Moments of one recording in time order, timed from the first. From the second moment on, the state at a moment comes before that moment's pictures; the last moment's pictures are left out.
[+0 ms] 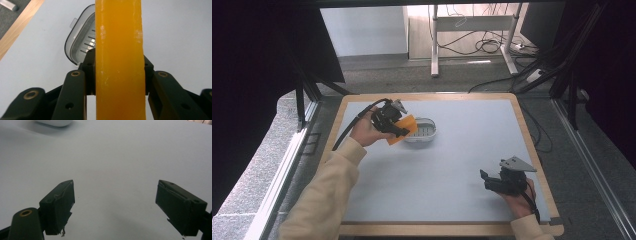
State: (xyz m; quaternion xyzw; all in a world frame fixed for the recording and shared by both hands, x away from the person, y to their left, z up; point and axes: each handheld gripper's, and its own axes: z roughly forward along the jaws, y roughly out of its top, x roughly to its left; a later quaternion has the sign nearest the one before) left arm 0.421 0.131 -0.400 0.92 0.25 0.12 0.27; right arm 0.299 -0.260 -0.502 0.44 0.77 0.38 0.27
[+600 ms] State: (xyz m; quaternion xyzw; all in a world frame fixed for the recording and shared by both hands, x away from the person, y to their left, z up) left arm 0.441 0.115 -0.401 0.93 0.22 0.10 0.26; right arm 0.299 -0.261 -0.502 0.44 0.77 0.39 0.27
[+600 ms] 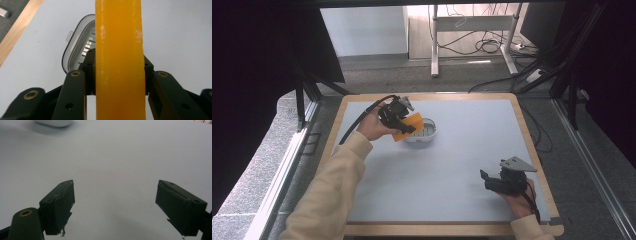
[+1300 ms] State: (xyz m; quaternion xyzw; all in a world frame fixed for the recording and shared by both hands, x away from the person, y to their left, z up) left arm 0.463 0.103 -0.395 0.94 0.19 0.10 0.26; right arm 0.300 -0.262 -0.503 0.44 0.77 0.38 0.27
